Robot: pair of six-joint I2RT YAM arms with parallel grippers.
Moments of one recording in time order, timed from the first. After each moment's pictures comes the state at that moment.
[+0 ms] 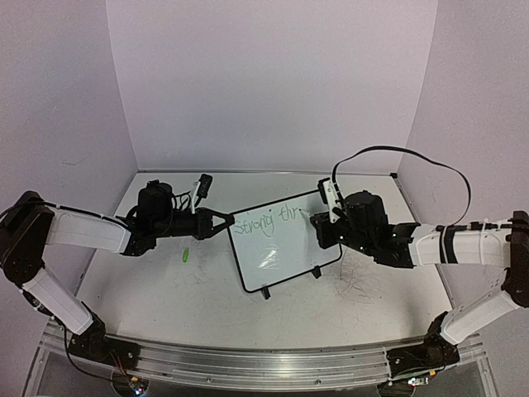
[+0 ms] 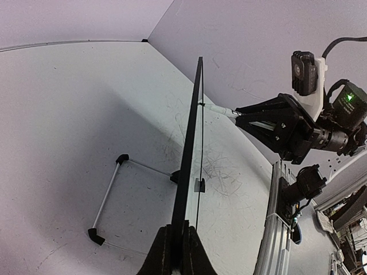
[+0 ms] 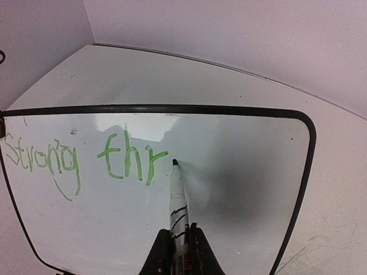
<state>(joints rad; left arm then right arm) -0.62 1.52 0.71 0.55 0.57 -0.44 0.82 1.41 0.78 0.18 0.26 0.18</state>
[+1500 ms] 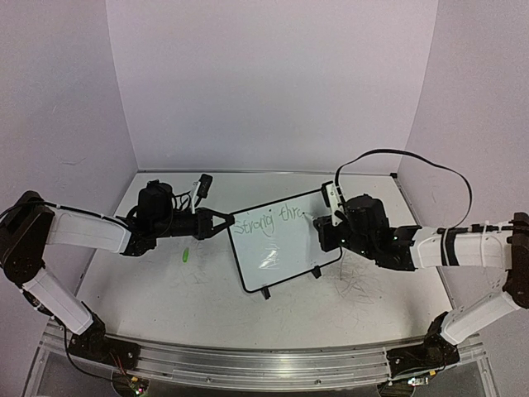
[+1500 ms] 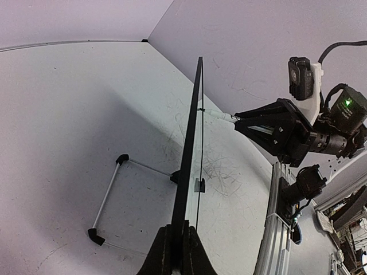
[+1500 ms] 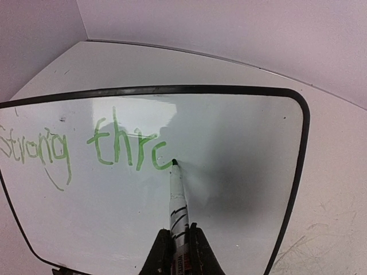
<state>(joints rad) -0.62 1.52 0.71 0.55 0.57 -0.44 0.82 1.39 0.76 0.17 0.28 0.21</state>
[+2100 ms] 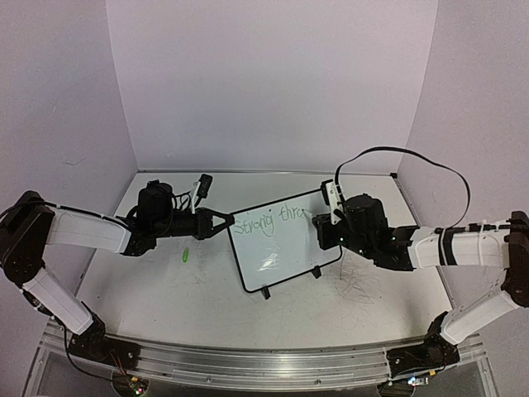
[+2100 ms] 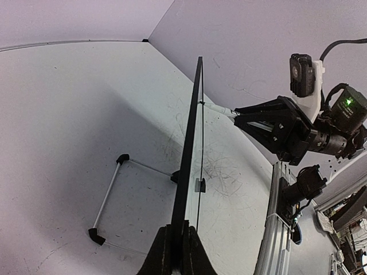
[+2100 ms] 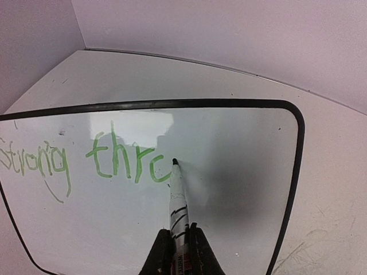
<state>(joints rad) -0.62 1.52 0.71 0.55 0.57 -0.45 0.82 1.41 0.76 0.22 0.30 0.21</state>
